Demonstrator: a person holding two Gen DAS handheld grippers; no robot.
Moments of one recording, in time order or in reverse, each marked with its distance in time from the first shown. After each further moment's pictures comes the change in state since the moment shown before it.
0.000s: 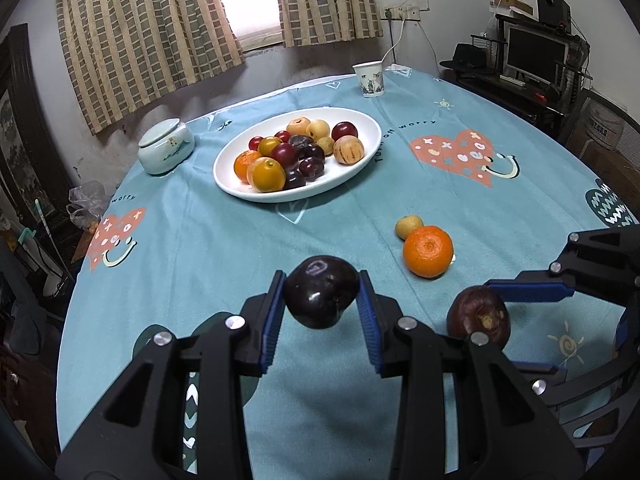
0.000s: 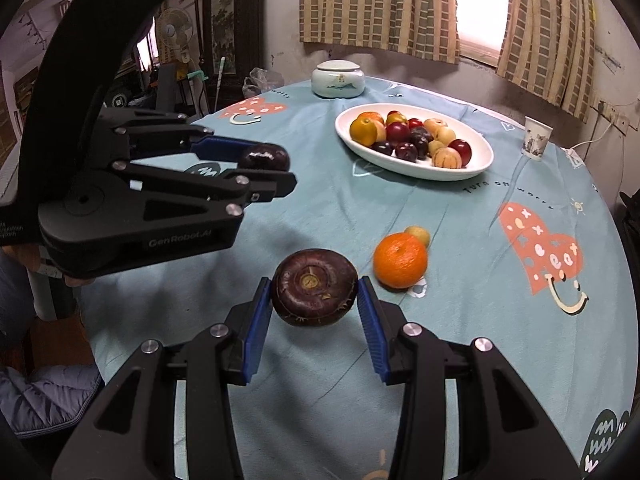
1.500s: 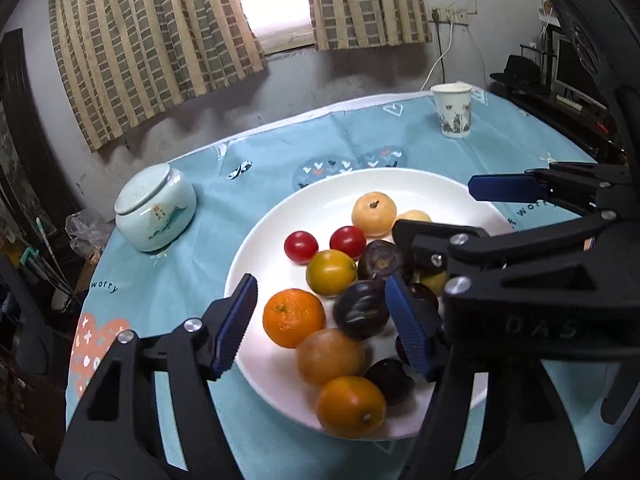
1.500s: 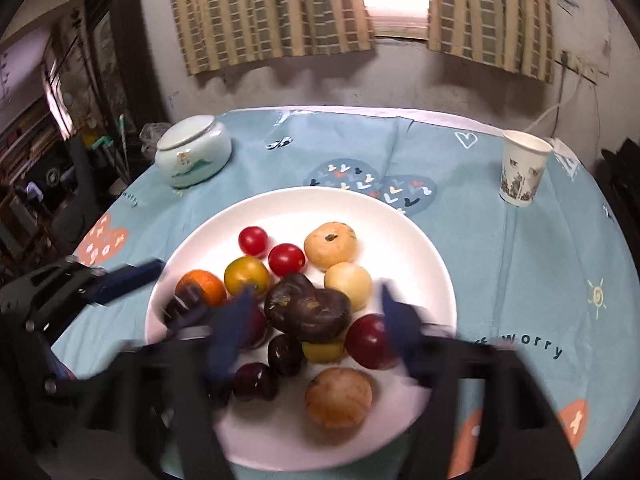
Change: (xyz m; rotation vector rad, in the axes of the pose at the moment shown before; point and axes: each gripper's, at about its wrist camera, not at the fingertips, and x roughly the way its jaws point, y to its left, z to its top) left arm 0.171 0.073 0.149 -0.031 -0.005 0.073; right arm 0.158 -0.180 0.189 0.318 -0.029 -0.134
